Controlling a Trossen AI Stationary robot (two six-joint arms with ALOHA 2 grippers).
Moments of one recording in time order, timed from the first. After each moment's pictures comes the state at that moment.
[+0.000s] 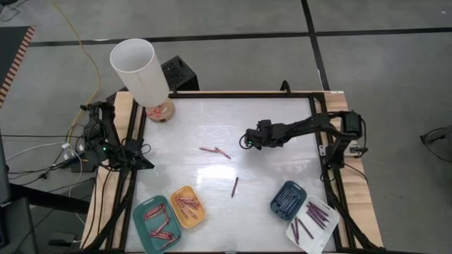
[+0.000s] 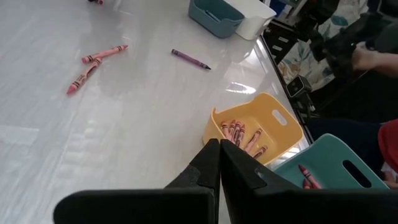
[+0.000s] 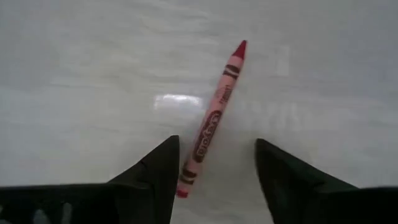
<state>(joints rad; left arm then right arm) -1.10 0.01 0.44 -0.91 -0.74 -0.81 -0.17 1.68 0.93 -0.54 0.43 1.27</state>
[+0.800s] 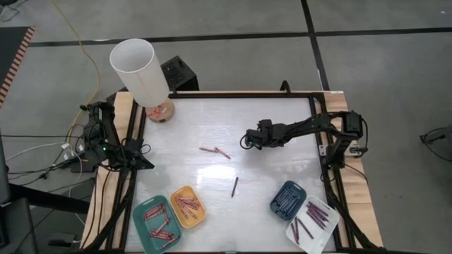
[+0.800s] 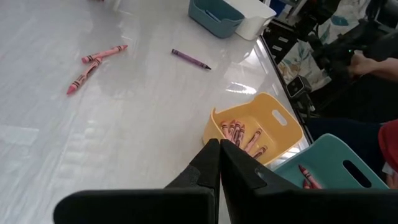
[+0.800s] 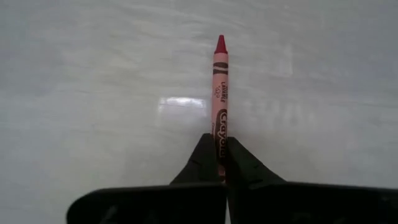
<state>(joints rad) -1.10 0.01 0.44 -0.91 -0.74 -0.81 -0.15 1.74 0.93 -0.53 0.41 1.30</state>
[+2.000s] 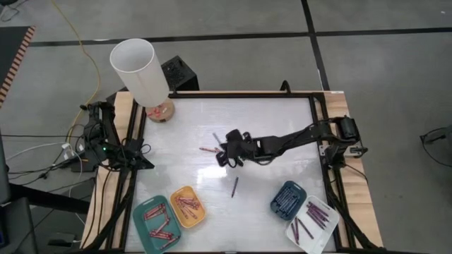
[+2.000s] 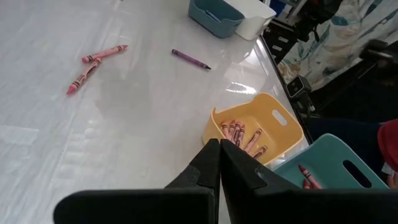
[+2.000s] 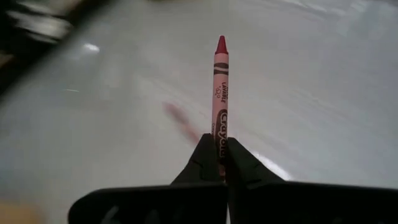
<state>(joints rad) -1.10 0.01 0.44 -0.91 -0.74 -0.81 0.06 1.75 1.19 -0.21 0.49 0.85</state>
